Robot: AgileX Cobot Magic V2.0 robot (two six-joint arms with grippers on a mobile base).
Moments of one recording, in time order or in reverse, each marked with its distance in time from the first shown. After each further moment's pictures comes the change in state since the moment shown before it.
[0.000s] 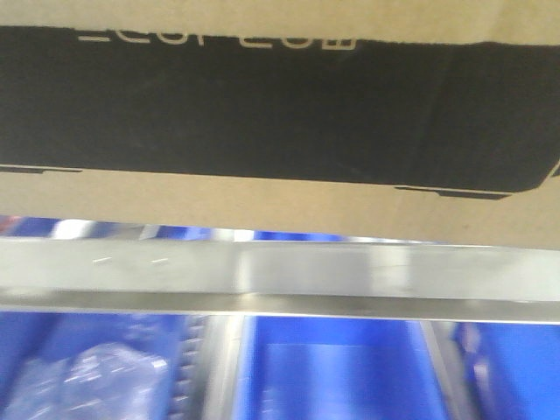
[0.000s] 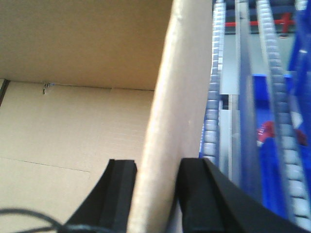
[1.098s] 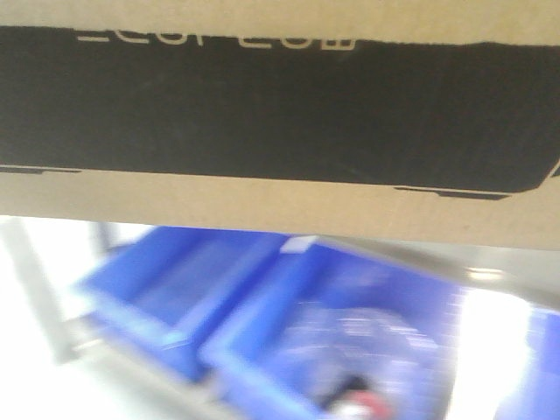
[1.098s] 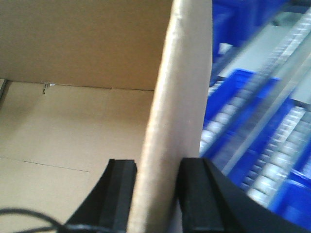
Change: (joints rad) left arm 0.000 0.000 0.000 0.000 0.000 0.000; right arm 0.000 0.000 0.000 0.000 0.000 0.000
